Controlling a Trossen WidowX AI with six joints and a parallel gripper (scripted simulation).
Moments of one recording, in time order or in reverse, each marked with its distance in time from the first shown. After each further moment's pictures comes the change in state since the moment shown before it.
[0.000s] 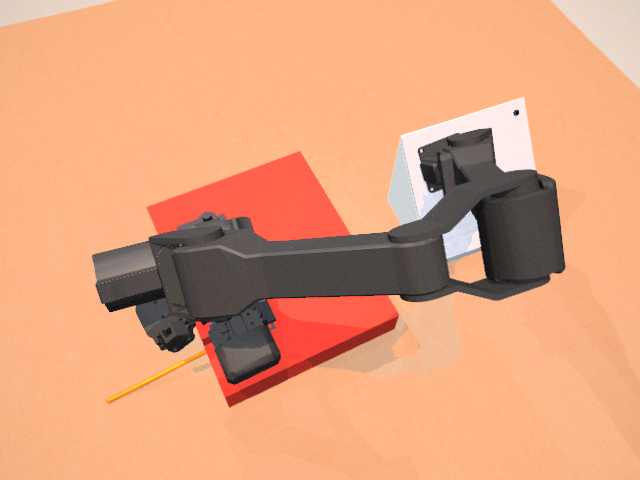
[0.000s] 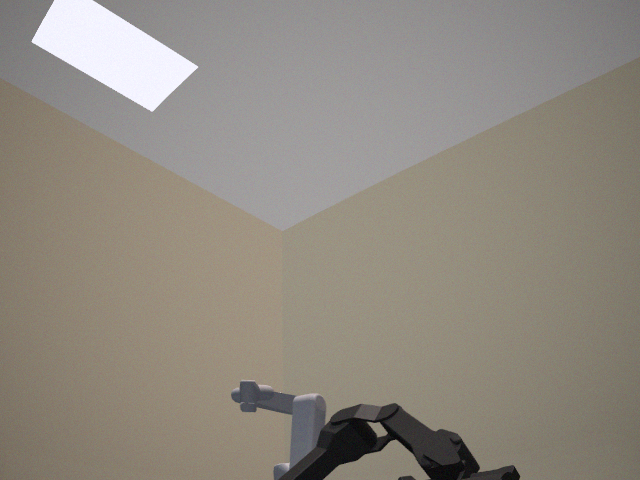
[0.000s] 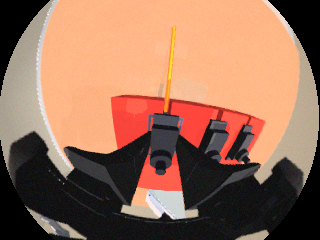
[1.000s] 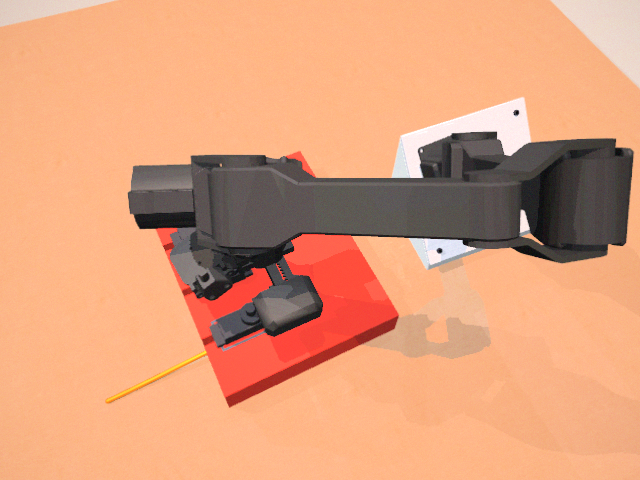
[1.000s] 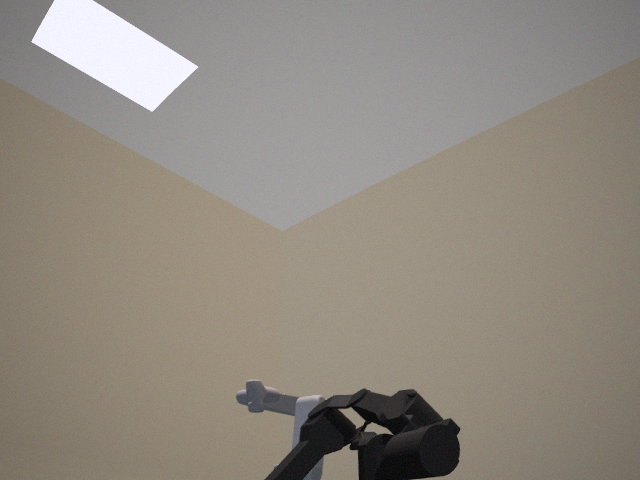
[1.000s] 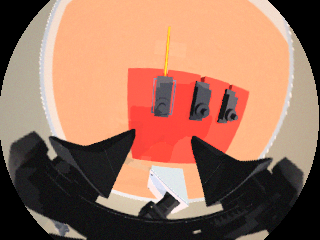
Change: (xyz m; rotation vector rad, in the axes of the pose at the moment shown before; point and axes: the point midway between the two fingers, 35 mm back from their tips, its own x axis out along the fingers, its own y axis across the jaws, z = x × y) arm -0.064 -0.006 -0.054 0.018 0.003 -0.001
